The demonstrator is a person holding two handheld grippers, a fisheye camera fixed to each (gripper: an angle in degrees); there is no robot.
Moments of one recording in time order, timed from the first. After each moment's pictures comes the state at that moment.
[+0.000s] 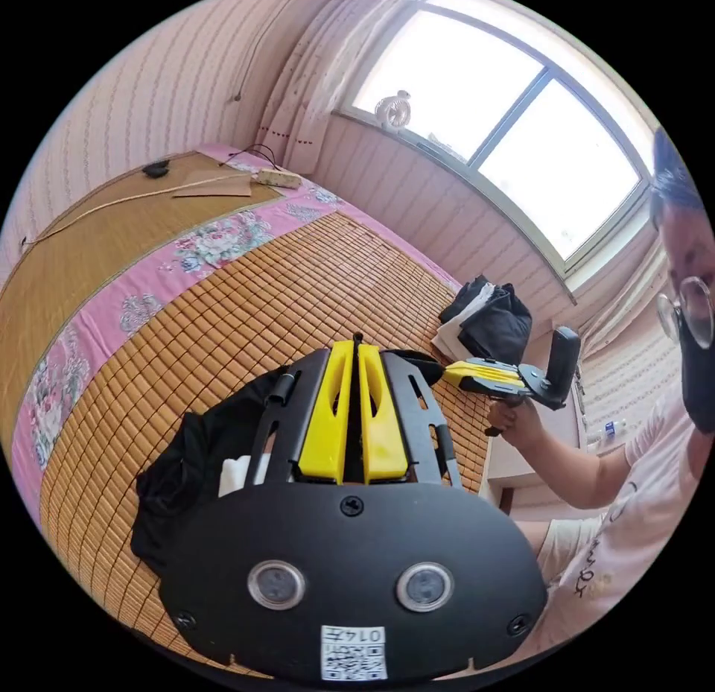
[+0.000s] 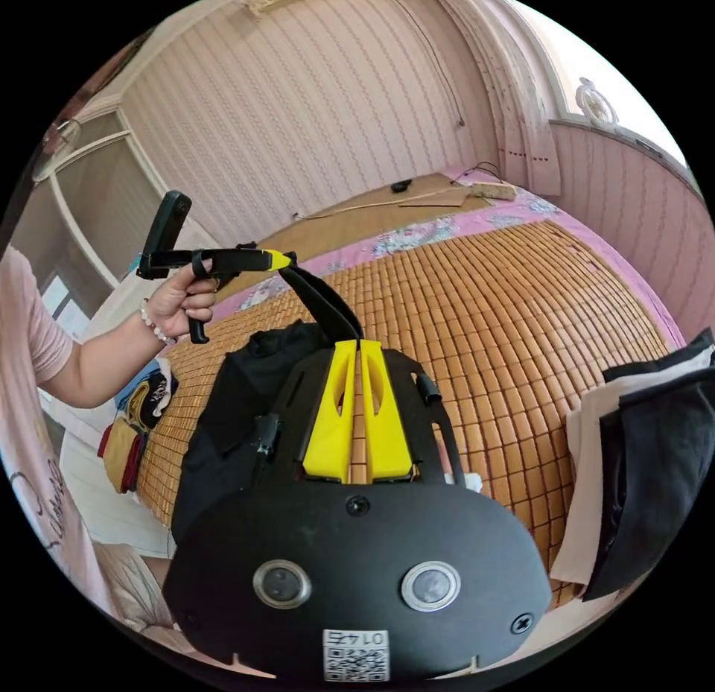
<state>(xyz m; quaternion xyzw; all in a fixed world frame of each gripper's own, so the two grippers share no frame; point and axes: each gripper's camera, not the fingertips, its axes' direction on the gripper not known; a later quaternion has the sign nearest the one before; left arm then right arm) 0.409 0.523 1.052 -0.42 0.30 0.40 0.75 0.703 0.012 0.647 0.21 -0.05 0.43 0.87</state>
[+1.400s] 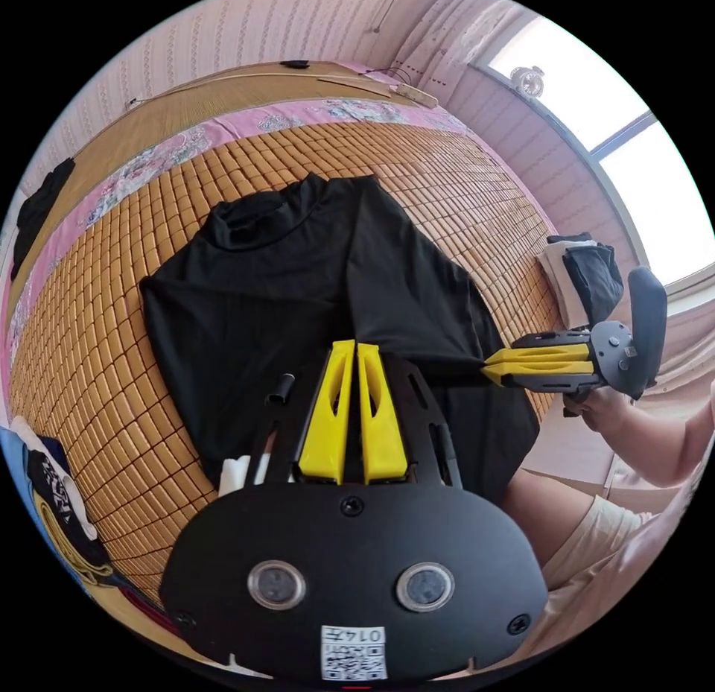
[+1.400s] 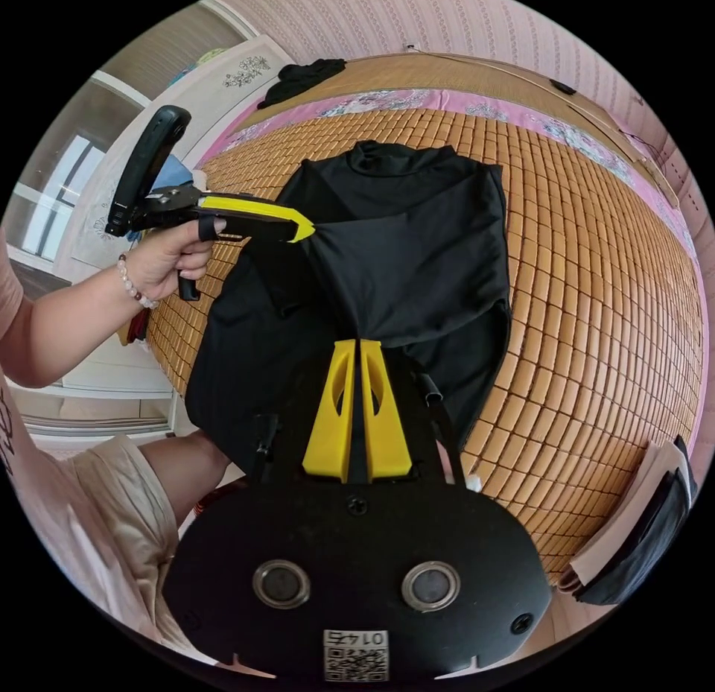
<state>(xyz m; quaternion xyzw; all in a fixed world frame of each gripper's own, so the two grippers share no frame) 0.126 0.523 0.946 -0.49 0.08 0.35 0.79 0.614 -0.184 0.763 -0.06 -0.18 0.25 0.95</state>
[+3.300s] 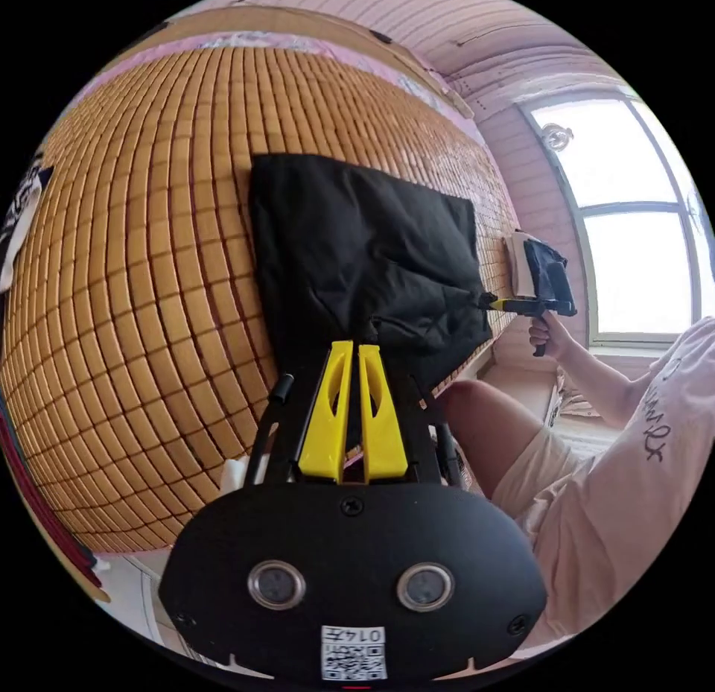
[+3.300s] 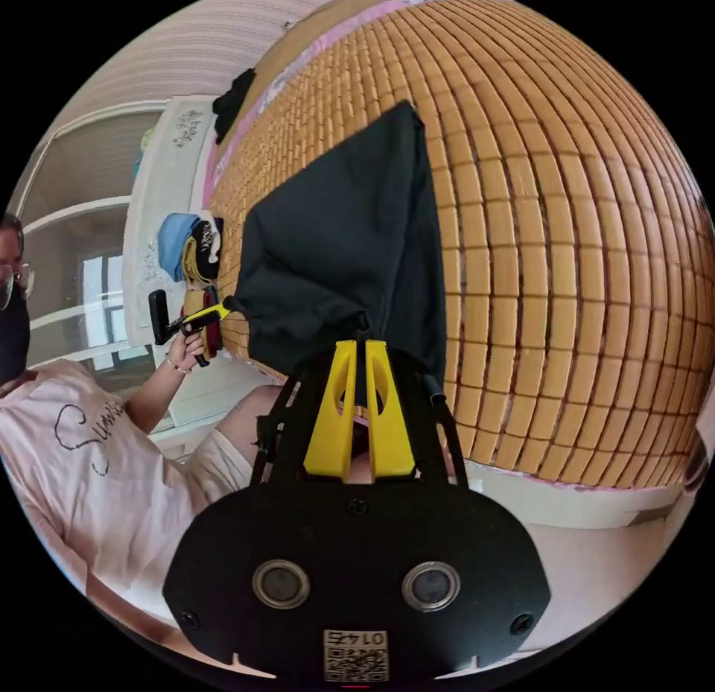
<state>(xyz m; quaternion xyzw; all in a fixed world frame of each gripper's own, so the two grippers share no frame) -0.108 0.447 0.674 -0.57 0.11 0.17 0.80 0.648 0.041 0.784 -0.11 -0.37 0.42 0.82</state>
